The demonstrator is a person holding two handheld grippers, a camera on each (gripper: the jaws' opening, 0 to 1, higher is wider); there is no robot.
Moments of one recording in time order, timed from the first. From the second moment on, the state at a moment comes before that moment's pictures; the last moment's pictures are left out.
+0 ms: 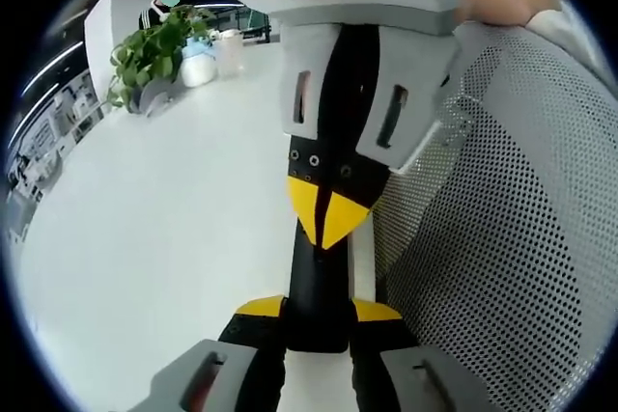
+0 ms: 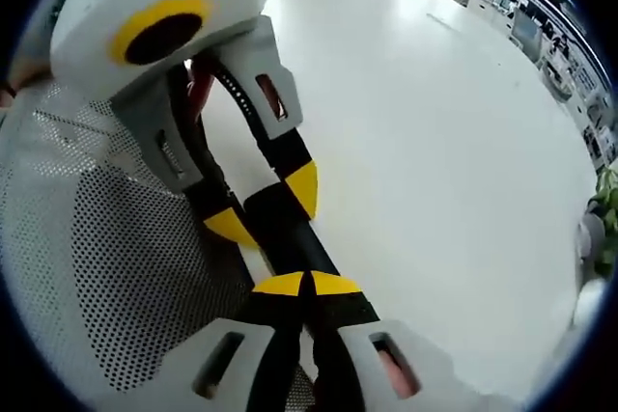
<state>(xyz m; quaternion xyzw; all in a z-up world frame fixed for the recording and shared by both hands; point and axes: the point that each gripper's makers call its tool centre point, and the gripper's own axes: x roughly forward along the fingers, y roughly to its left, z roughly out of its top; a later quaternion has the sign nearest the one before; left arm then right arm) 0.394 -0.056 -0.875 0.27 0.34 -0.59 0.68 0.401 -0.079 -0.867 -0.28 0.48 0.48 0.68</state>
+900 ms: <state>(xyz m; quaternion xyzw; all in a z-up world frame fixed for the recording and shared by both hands) 0.394 -0.056 -0.874 0.27 0.34 -0.59 0.68 0.397 -0.067 -0.865 -0.28 0.47 0.50 0.67</state>
